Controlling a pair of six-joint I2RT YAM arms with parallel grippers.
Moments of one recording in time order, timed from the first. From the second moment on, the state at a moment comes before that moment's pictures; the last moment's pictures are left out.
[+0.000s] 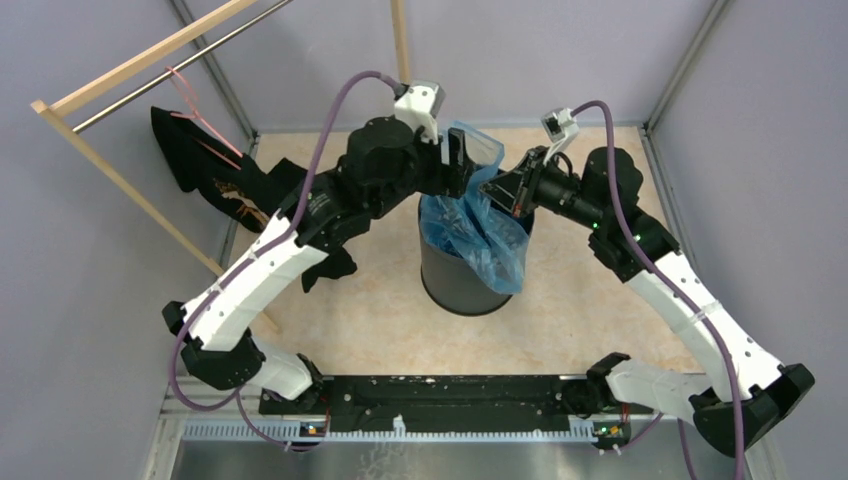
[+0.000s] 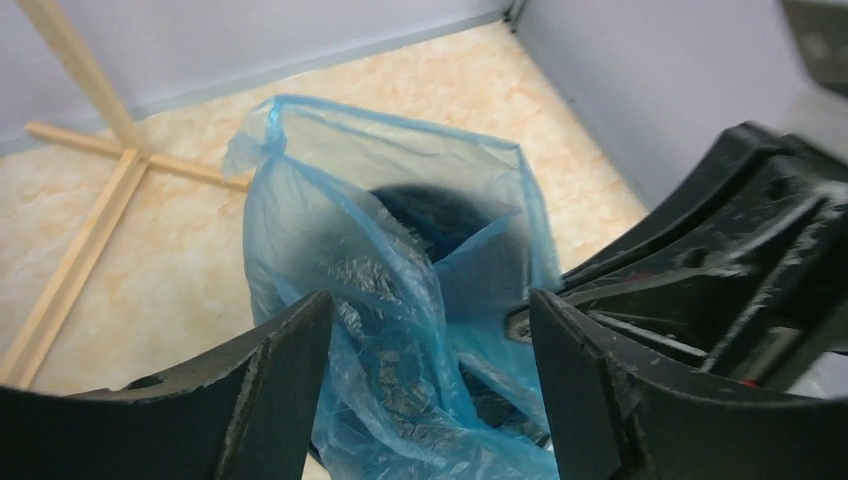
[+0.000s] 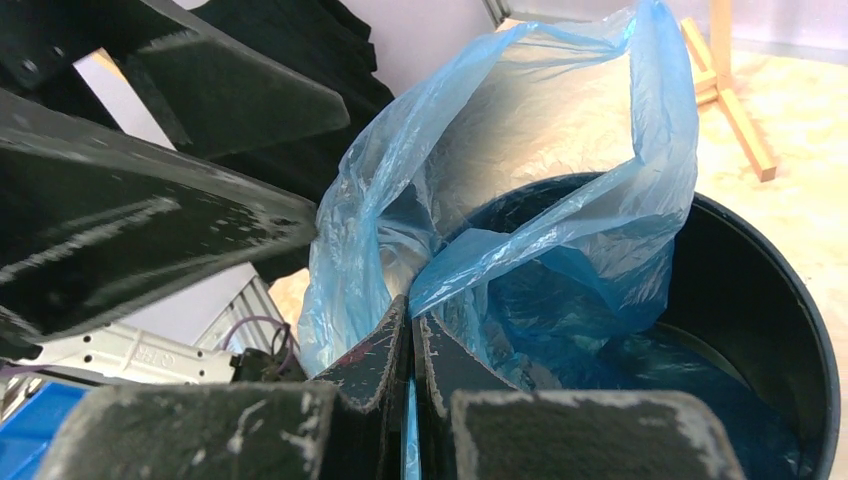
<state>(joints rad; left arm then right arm) -0.91 1.44 1.87 -0.67 -0.25 -0.34 0.55 1.07 1.21 -0.22 -0.38 0.48</state>
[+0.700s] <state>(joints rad) -1.00 1.47 1.71 -0.71 -0.59 -0.26 0.55 0.97 1.20 -0.26 -0.29 0.45</state>
